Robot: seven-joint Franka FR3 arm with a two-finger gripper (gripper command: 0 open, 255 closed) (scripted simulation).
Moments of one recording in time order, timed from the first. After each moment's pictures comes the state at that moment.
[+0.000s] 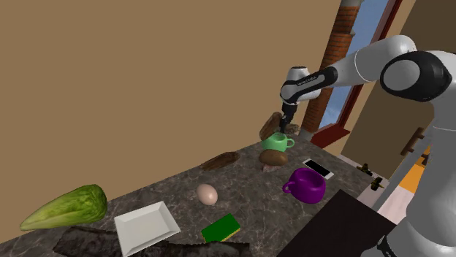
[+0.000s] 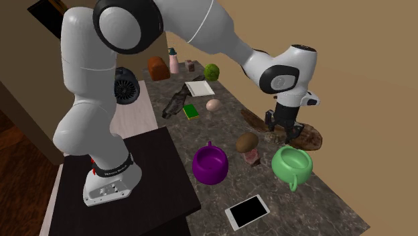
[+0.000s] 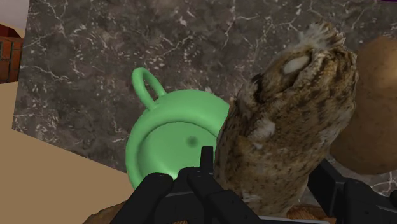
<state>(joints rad) -0.31 0.39 -0.02 -1.80 -0.07 2.21 -0.53</state>
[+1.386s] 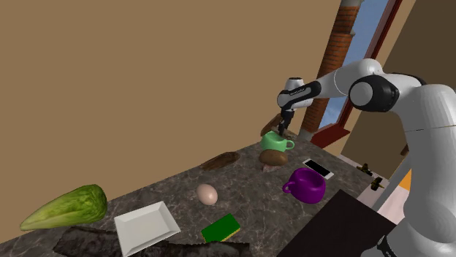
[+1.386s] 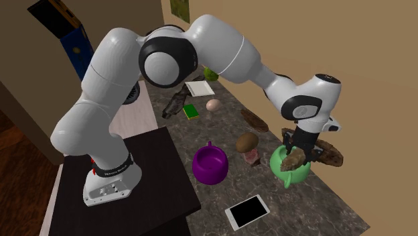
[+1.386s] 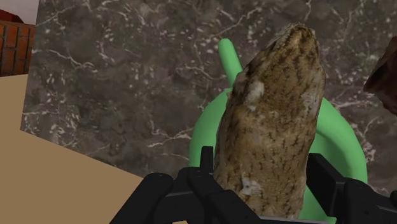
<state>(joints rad) -0.38 0.70 -0.04 -1.49 -0.05 2.22 -0.62</state>
